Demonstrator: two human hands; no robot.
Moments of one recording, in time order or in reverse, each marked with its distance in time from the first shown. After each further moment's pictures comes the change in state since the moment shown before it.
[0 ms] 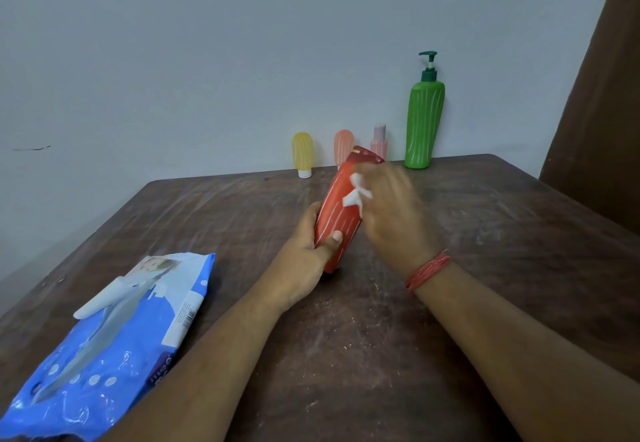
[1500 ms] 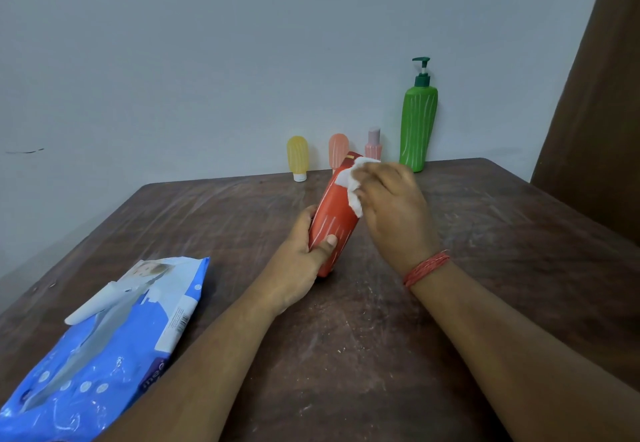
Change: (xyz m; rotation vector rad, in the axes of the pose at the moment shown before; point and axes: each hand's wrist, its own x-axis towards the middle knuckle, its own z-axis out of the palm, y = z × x) left_hand -0.001 0.001 -0.002 -0.001 0.004 0.009; right_hand 0.003 0.007 -0.005 -0.132 0.020 -0.088
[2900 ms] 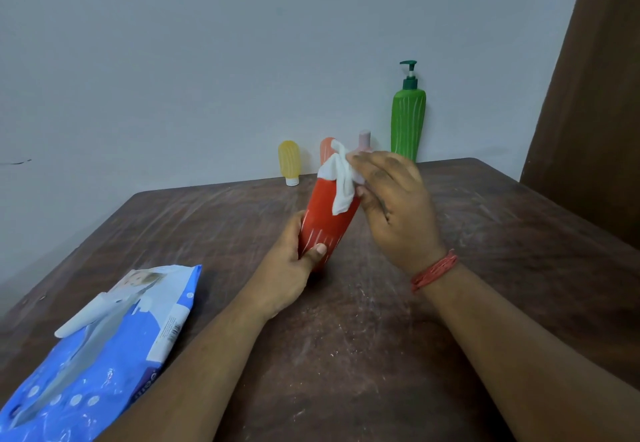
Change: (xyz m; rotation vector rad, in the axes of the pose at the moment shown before) left_hand 0.000 -0.004 -0.004 0.034 0.003 0.042; right_hand 0.005 0.007 -0.022 0.245 0.130 0.011
